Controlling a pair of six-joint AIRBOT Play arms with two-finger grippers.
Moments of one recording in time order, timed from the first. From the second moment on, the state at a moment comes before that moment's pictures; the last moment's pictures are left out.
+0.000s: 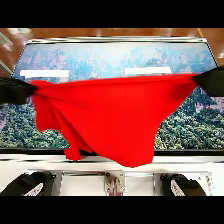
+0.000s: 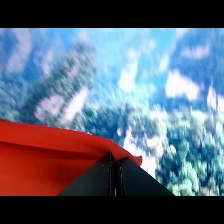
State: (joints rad) left arm -0.35 -0.87 1.45 1.51 -1.38 -1.66; right arm -0.07 -0.87 1.55 -1.20 1.48 1.54
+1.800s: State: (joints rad) left arm -0.37 -1.07 0.50 1.00 -1.07 -1.73; right arm -0.43 -1.28 0.86 -1.12 1.38 1.28
